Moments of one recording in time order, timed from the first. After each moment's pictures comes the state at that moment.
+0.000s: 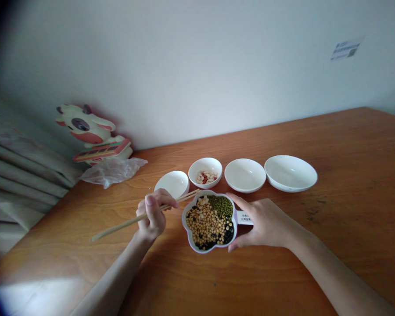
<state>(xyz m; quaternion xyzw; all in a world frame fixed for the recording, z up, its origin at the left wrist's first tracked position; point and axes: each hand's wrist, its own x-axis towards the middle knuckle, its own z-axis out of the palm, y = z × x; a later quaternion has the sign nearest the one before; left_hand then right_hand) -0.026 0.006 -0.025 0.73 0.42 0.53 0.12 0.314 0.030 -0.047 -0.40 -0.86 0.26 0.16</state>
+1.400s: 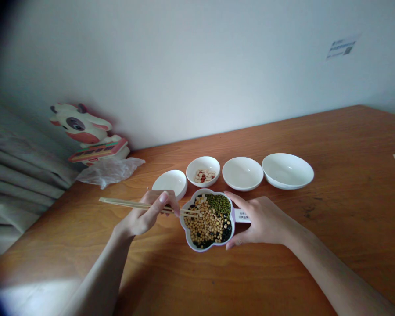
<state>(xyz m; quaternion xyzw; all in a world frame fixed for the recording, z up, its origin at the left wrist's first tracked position) -0.049 0.016 0.018 0.80 0.40 0.28 0.36 0.315 0.030 -0.050 -0.40 -0.86 0.27 0.15</state>
